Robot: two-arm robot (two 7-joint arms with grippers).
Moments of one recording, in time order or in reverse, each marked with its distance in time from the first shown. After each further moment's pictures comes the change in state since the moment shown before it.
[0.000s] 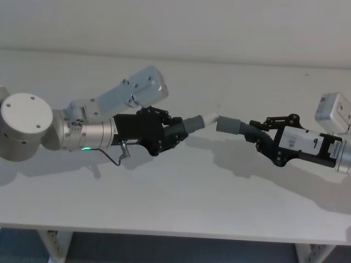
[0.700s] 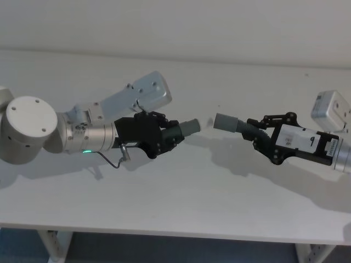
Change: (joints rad) left arm 0.005 0.003 0.011 -0.020 0.045 0.053 0.032; right arm 0.019 -0.003 -0.022 0.009 0.002 0.001 -0.015
